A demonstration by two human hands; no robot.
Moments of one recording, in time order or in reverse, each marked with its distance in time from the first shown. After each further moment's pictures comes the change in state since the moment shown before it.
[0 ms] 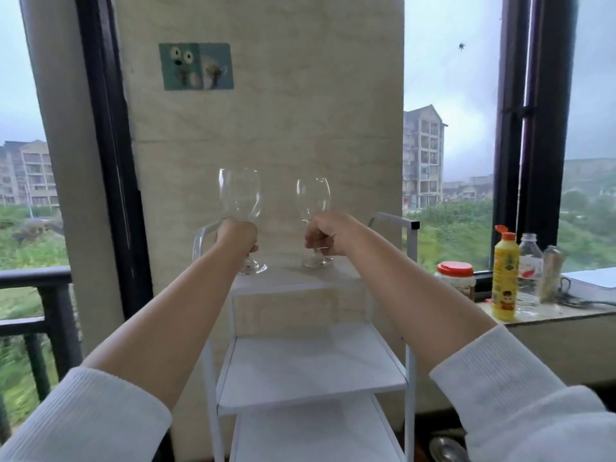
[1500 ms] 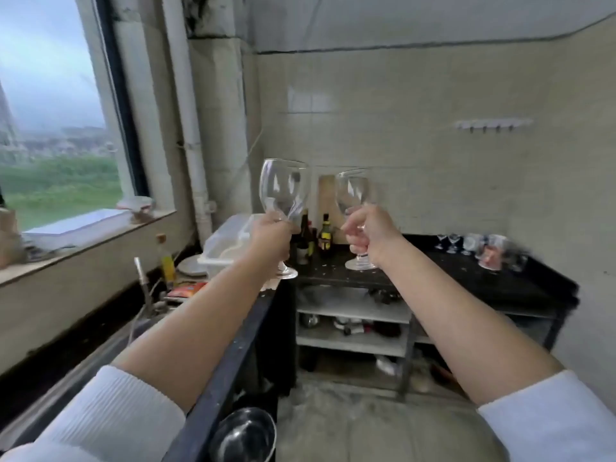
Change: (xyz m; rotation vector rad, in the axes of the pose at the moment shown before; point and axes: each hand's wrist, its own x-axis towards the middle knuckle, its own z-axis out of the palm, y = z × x) left_hand -0.672 0.128 0.451 -0.384 -1.459 0.050; right_hand -0.619 0.161 -0.512 0.260 1.325 0.081
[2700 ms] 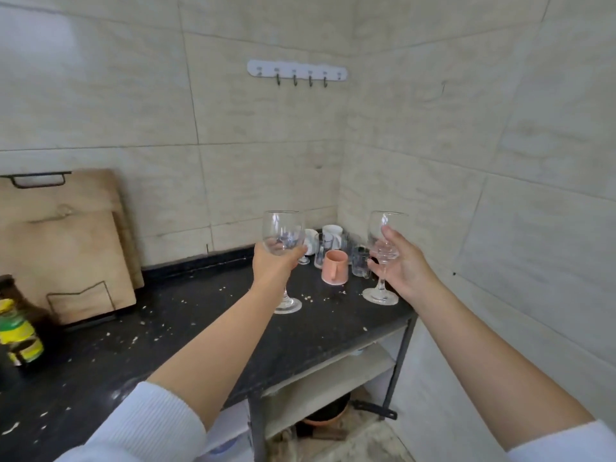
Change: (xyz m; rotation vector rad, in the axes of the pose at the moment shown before) left_hand 0.410 -0.160 0.661 -0.318 -0.584 -0.145; right_hand 0.423 0.032 -0.576 0.243 0.682 -0.157
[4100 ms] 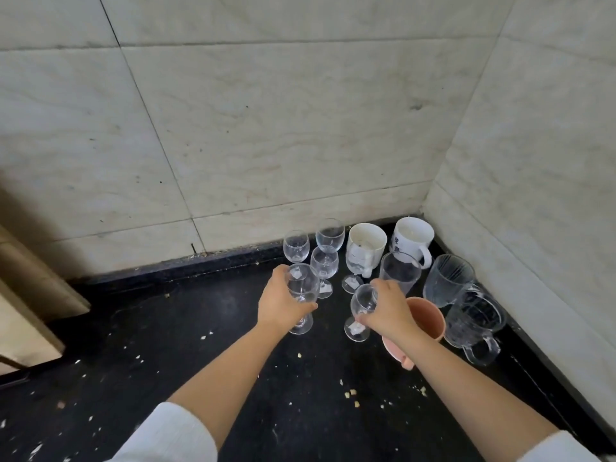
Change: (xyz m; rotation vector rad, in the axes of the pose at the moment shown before) left_hand 0.413 -0.224 -0.014 0.893 0.047 -0.213; right_hand 0.459 0.221 -0.018 -1.493 -0.231 0.162
